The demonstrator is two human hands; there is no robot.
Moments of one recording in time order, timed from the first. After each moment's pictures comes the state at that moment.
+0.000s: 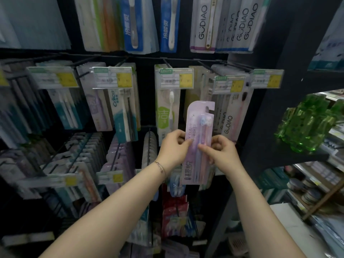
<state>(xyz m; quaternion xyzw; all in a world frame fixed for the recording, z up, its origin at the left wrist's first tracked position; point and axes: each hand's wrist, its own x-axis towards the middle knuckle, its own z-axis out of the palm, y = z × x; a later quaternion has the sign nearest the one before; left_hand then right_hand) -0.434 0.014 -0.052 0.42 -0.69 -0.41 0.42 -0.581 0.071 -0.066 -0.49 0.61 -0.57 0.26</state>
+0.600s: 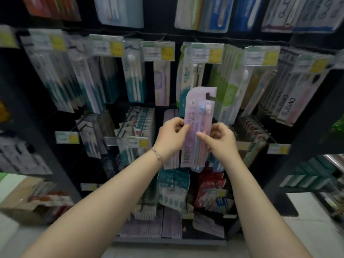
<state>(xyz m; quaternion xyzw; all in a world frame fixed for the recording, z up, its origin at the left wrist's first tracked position) -0.232 0.044 -0.067 0.46 -0.68 -0.37 0.44 -0.386 0.085 -0.077 -0.54 0.58 -0.55 0.27</state>
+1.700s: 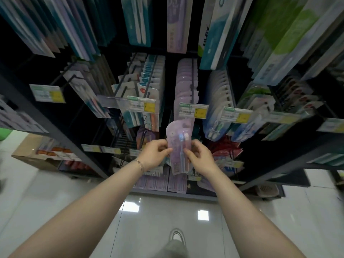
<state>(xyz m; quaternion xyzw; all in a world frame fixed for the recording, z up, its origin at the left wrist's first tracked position) -0.154 0.014 -0.275 0.53 -0.66 -0.48 0.23 -0.342 0.049 -0.281 -0.57 0.62 -0.34 0.42</state>
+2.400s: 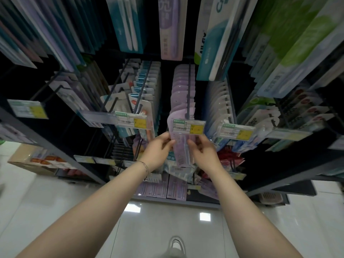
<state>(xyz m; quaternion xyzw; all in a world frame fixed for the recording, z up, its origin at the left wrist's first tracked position) -0.187 -0.032 -0.260 0.52 -0.67 -0.44 0.29 -0.360 -0.006 -0.265 -0.57 0.63 -0.39 0.36</state>
